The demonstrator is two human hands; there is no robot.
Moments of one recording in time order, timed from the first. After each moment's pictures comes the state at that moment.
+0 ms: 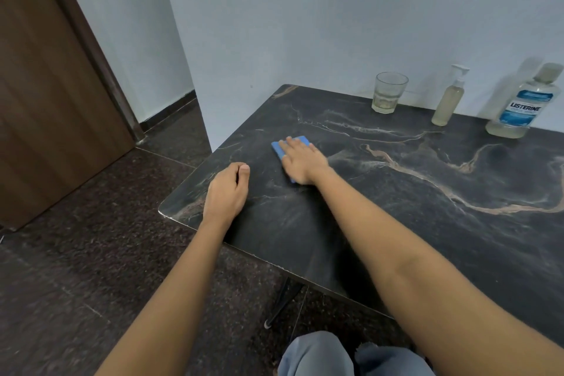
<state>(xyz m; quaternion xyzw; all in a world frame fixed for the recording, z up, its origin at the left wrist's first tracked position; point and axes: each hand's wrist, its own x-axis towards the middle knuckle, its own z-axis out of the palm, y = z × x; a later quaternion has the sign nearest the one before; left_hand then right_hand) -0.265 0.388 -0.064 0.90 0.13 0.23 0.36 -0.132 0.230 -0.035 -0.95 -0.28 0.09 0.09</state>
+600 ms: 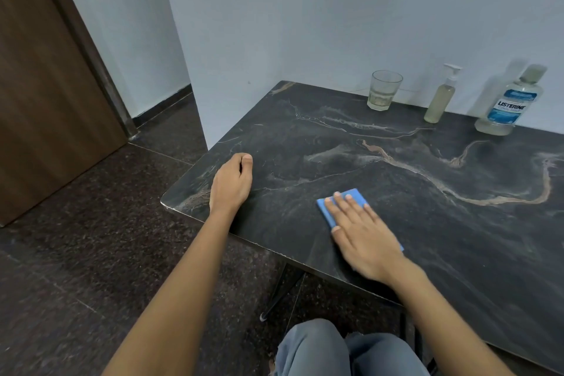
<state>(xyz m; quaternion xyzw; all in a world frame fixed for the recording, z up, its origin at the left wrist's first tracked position) -0.268 0.377 -0.055 0.88 0.17 0.21 0.39 -0.304 0.098 -0.046 -0.96 -0.26 0.04 0.05</state>
